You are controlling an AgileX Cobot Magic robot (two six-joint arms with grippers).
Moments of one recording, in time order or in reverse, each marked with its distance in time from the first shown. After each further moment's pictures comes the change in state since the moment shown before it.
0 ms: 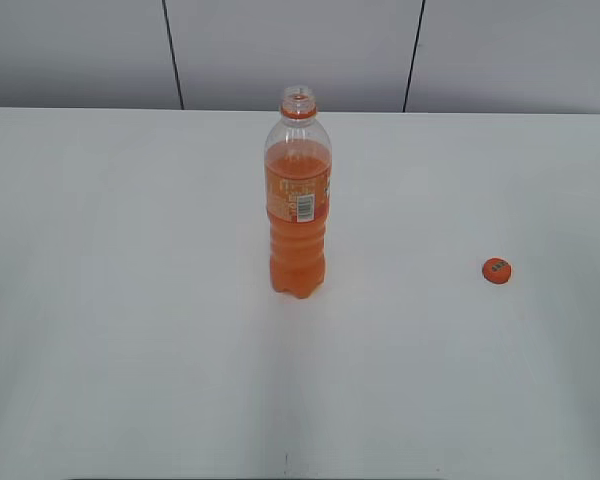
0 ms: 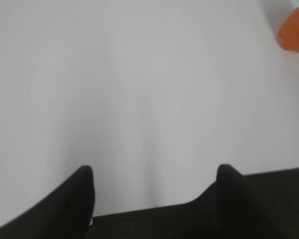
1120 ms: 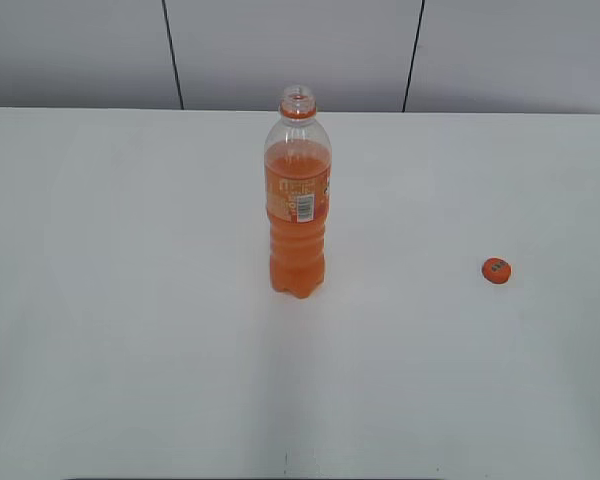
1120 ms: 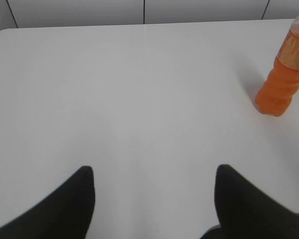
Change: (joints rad) left arm 0.000 -0.304 0.001 -0.001 0.000 0.001; right arm 0.000 -0.475 0.235 0.006 0.018 0.014
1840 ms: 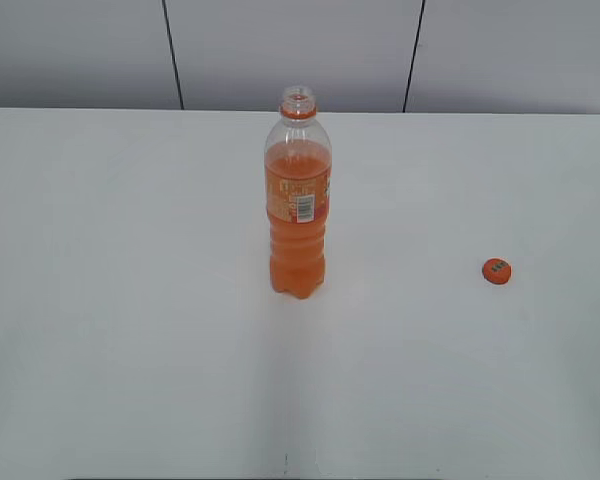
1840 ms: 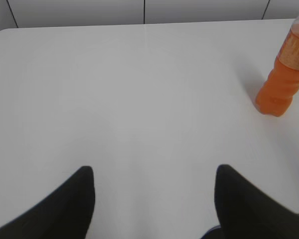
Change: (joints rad) left arm 0.000 0.000 0.000 0.000 0.000 0.000; right arm 0.000 -0.073 0.041 -0.007 -0.092 0.060
